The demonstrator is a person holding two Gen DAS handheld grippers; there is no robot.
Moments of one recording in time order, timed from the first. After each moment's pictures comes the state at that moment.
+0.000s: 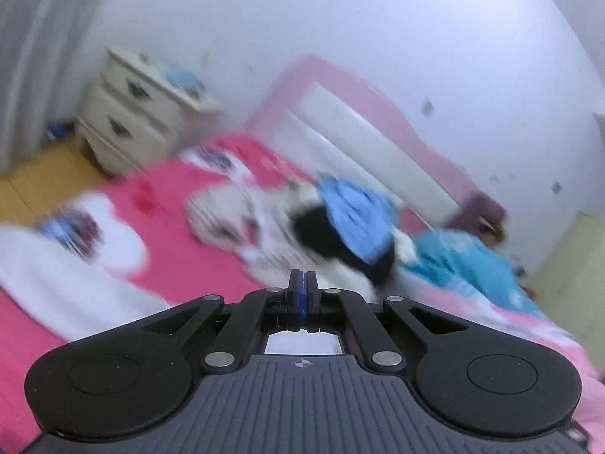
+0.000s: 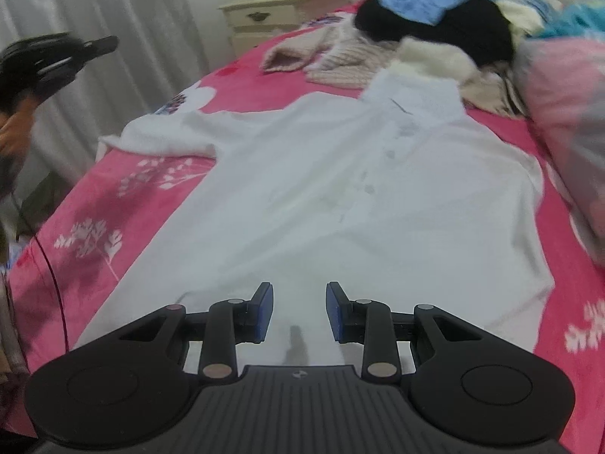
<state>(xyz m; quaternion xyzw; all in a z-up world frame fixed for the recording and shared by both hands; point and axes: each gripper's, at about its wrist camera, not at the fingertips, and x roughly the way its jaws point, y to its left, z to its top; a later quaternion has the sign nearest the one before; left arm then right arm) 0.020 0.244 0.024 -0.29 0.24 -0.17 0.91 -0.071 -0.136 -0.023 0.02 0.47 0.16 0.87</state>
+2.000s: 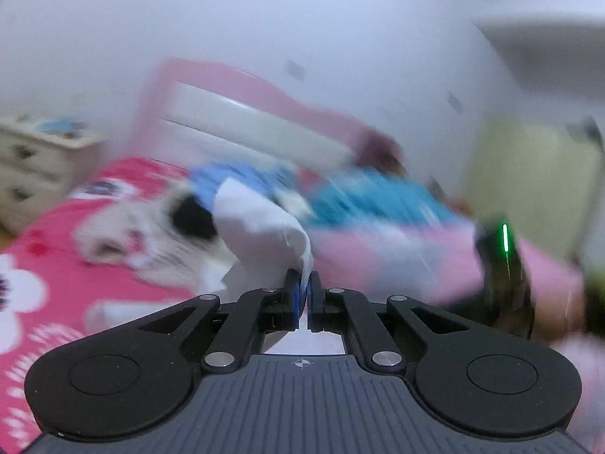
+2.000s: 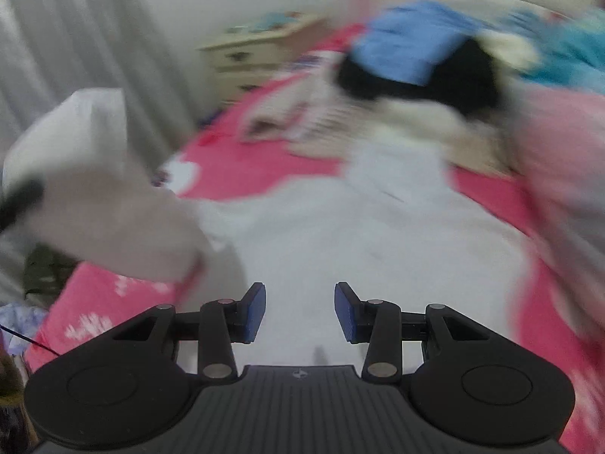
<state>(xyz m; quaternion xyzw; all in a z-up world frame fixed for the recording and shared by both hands) -0.055 0.114 0.049 -0.10 0.18 -0.34 0.92 -0.010 -0.169 0.051 0.07 0.46 0.12 0.87</state>
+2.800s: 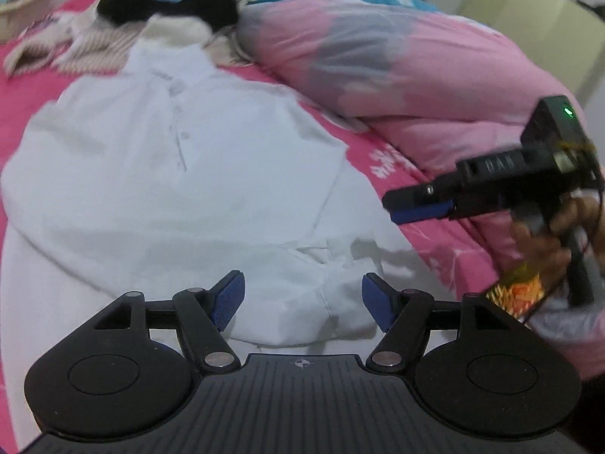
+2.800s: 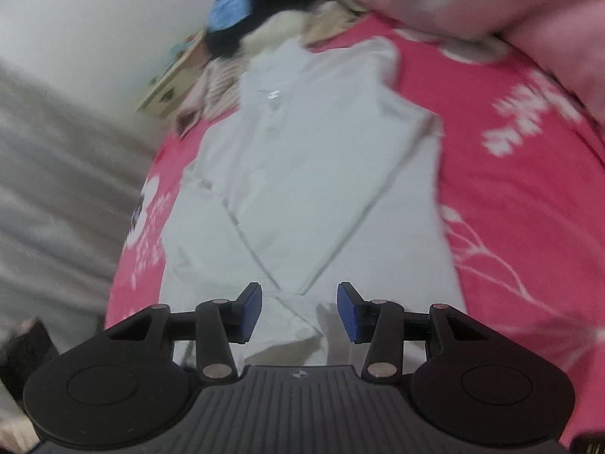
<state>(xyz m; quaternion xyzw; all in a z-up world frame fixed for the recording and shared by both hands) -0.084 0.017 -0.067 -0.04 0.42 -0.36 0.83 -0.126 -0.246 -0.050 0.27 0.47 0.10 0.83</state>
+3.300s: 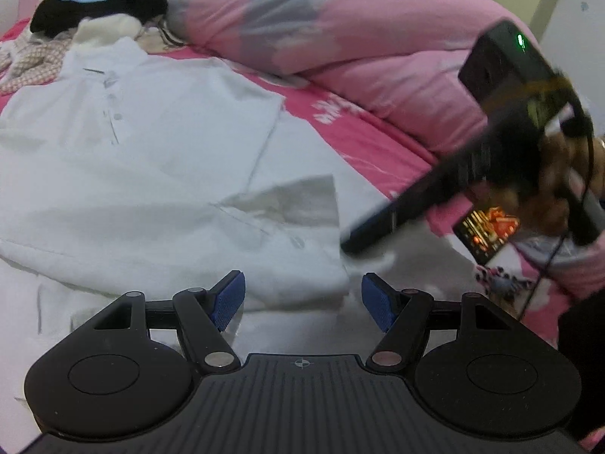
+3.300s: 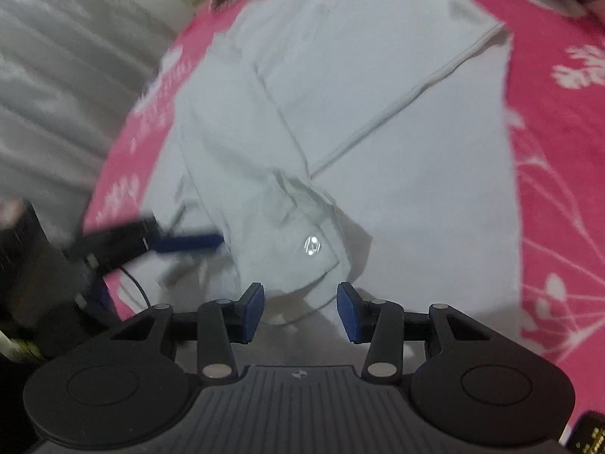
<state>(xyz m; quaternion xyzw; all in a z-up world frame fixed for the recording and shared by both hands) -0.129 -0.004 -0.084 0.04 0.40 -0.44 0.80 -0.152 -0.222 -0.070 0.22 0.55 0.17 0.79</state>
